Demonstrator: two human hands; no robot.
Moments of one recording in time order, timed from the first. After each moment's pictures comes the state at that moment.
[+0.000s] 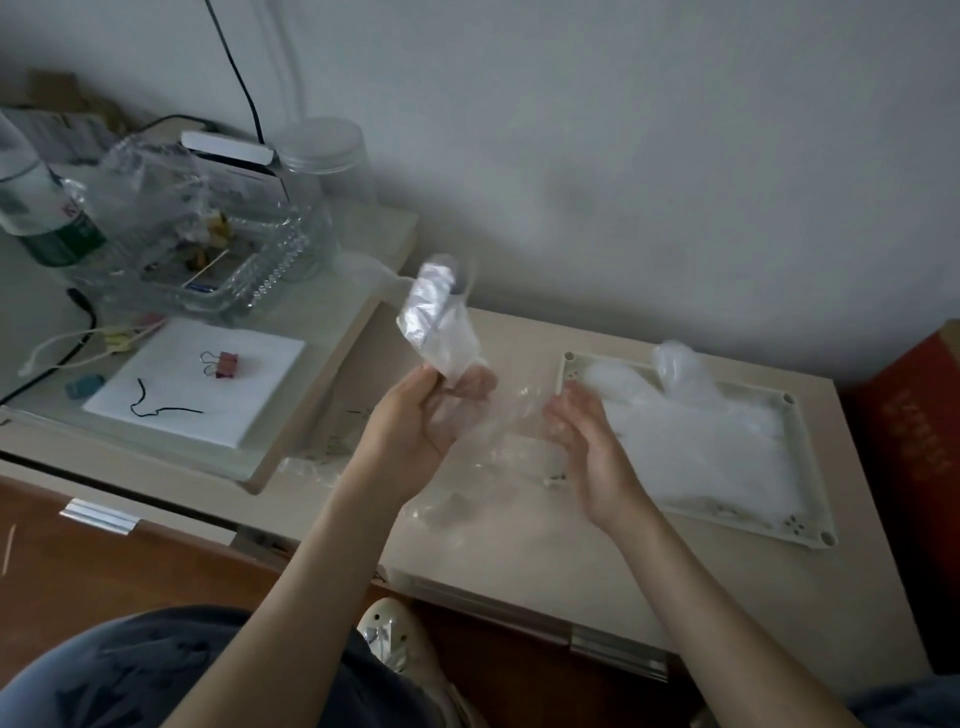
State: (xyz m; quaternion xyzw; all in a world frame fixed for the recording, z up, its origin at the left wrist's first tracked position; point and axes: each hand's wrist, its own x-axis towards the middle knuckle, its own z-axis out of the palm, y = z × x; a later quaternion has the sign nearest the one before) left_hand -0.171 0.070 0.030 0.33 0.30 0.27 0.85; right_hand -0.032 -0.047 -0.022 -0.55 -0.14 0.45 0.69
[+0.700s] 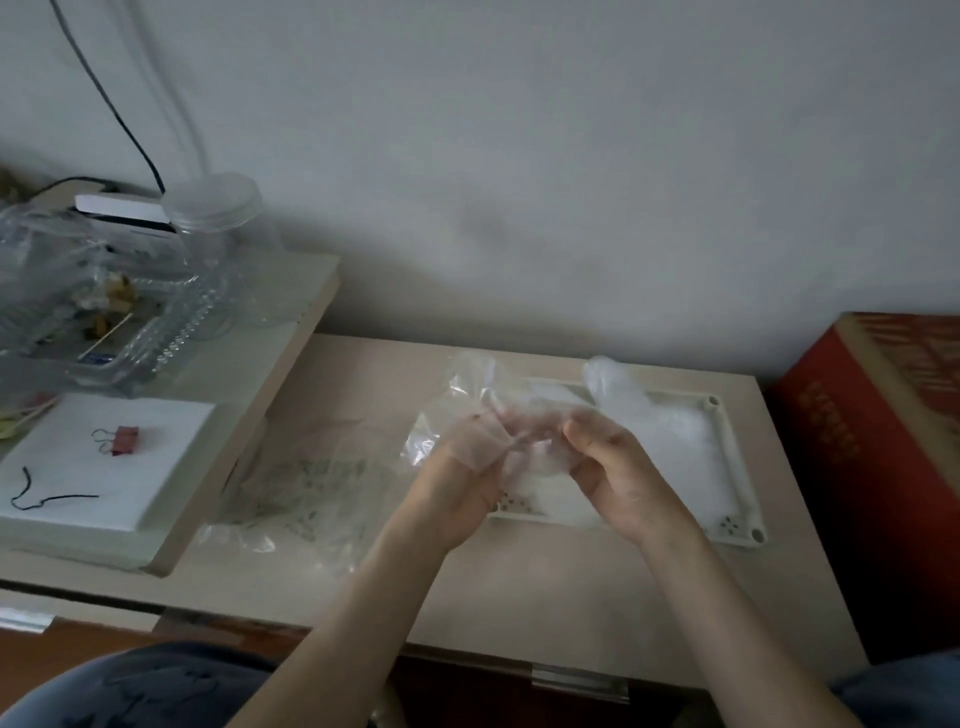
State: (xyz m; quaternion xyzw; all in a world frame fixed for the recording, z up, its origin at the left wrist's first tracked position) left_hand -0.091 0.017 0.013 0.42 0.16 0.14 0.88; right_hand 0.038 -0.099 -0.011 -0.48 -0.27 0.42 0.72
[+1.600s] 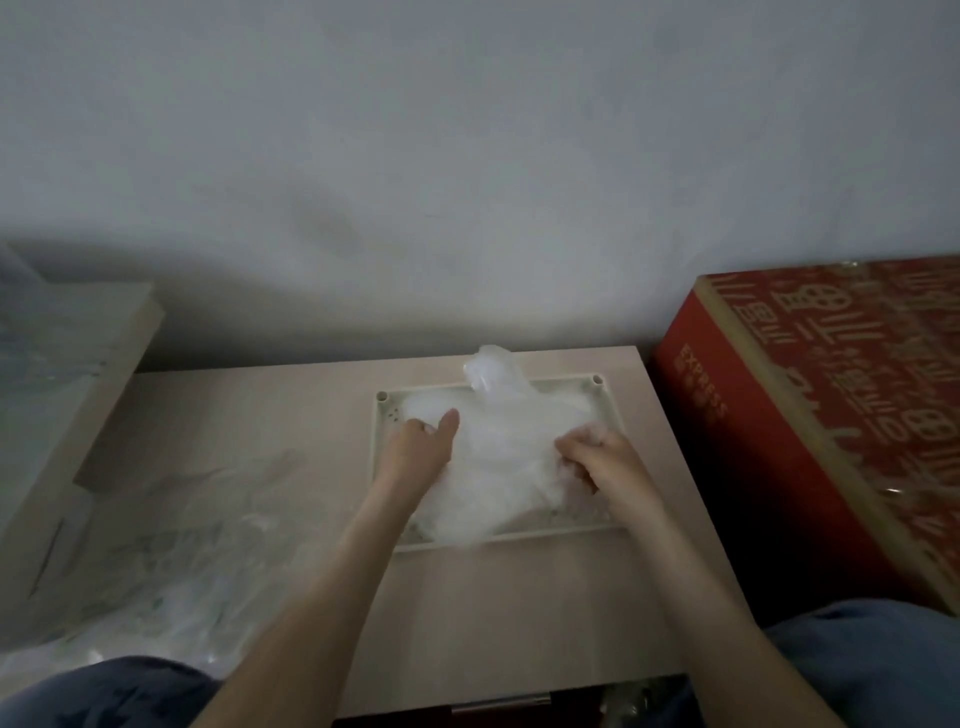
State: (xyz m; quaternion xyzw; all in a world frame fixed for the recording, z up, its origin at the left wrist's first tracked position) left_hand 0.022 0.011 -0.032 0.74 0.43 0.01 0.51; right_hand 0.128 -0.174 -0.046 -0.78 -0.04 0.29 0.56
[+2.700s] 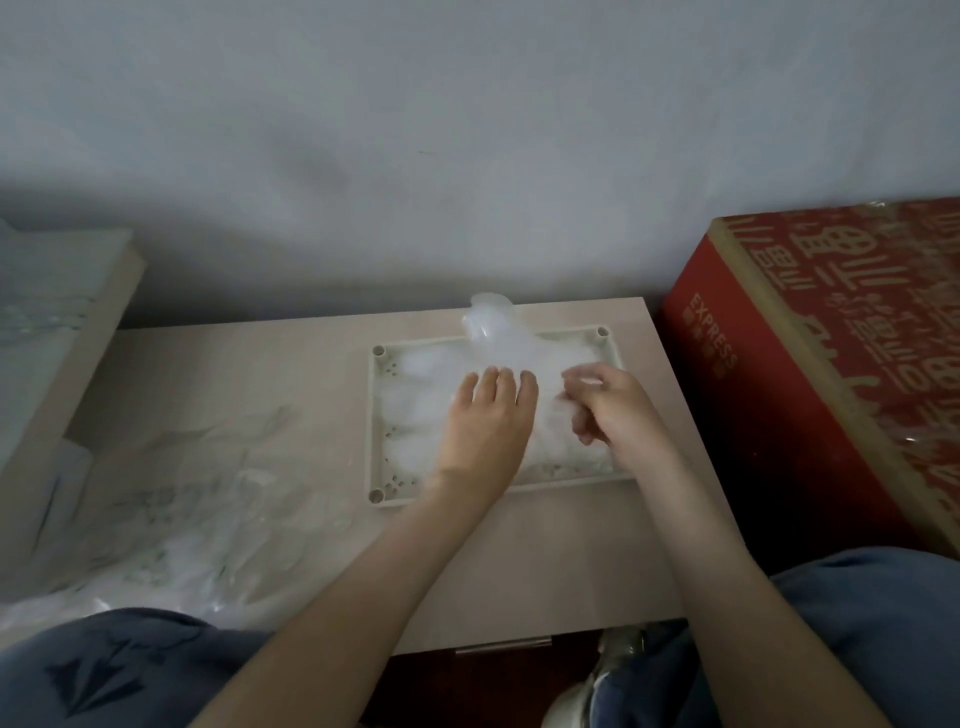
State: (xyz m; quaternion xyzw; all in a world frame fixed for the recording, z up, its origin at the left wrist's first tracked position) left_hand 0.020 -0.058 -0.024 0.99 0.08 0.06 -0.06; right_hand 0.127 -0.170 -0.030 -0.76 -0.03 0.28 0.59
